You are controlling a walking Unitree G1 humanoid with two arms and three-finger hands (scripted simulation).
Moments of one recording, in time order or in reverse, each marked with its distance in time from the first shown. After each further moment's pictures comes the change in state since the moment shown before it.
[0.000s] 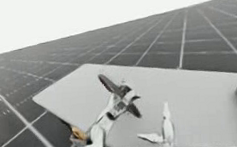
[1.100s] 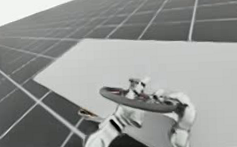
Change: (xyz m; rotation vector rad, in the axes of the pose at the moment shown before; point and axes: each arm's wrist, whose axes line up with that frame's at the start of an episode) left arm 0.025 -0.001 -0.076 -0.119 0.419 -0.187; right arm 0.029 -0.065 -0.044 0.075 -0.419 -0.321
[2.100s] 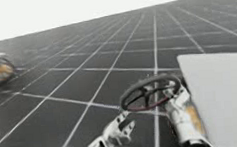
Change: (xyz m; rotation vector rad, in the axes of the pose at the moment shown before) left arm -0.050 0.038 -0.034 0.011 0.170 0.258; right arm 0.136 -0.022 0.039 -0.031 0.822 -0.666
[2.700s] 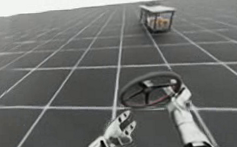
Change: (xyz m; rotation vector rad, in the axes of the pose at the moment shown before) left arm -0.002 0.007 -0.003 -0.040 -0.019 -0.018; right arm -0.010 0.017 0.006 -0.027 -0.034 0.037
